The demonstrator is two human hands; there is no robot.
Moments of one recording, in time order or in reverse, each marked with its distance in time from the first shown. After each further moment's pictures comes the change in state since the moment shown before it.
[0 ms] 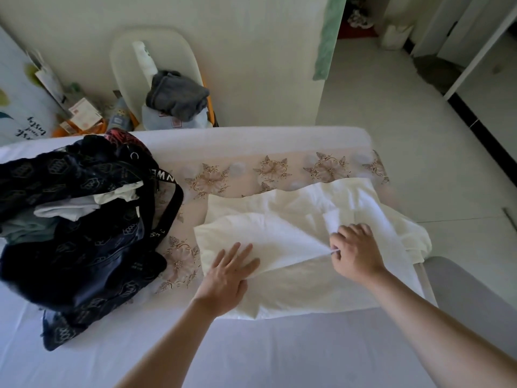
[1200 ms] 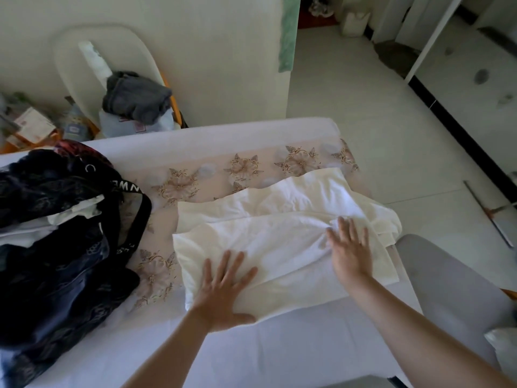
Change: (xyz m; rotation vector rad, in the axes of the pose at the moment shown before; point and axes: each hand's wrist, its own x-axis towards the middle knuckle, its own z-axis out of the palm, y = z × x) left_hand 0.014 0.028 0.022 0.171 -0.294 0.050; right_hand -0.040 0.021 0.028 -0.318 -0.290 0.483
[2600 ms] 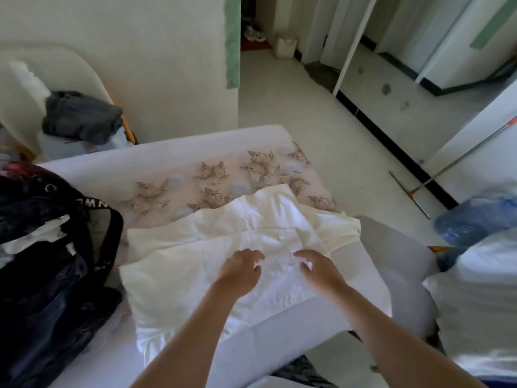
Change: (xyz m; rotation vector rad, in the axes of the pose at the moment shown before) left_hand 0.021 0.051 -0.068 -0.484 -0.024 -0.001; right_hand -0.110 -0.040 -0.037 0.788 -0.230 0.219
